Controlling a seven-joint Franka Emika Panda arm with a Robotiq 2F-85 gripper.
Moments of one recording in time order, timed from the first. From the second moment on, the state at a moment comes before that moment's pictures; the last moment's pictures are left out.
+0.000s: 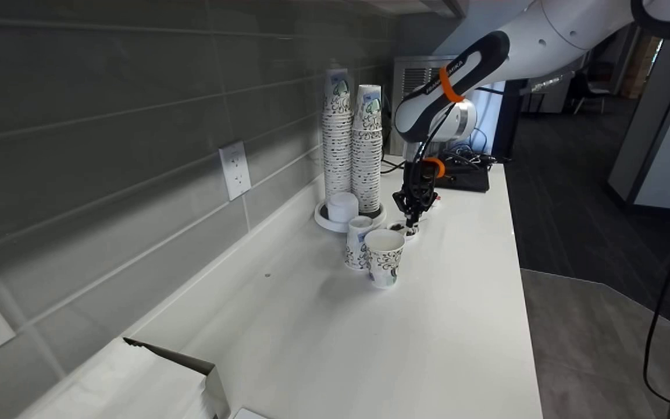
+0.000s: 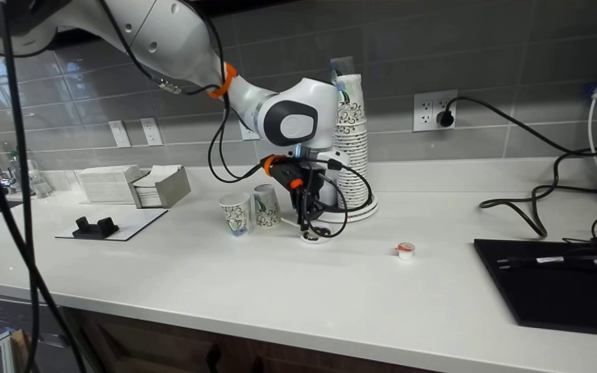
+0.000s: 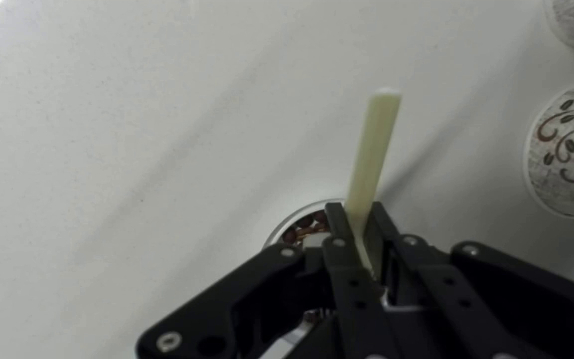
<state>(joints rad) -0.15 0.64 -0.05 -1.65 0.21 2.16 0.01</state>
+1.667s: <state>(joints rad) -0.11 0.67 -0.07 -1.67 0.08 2.39 0.01</state>
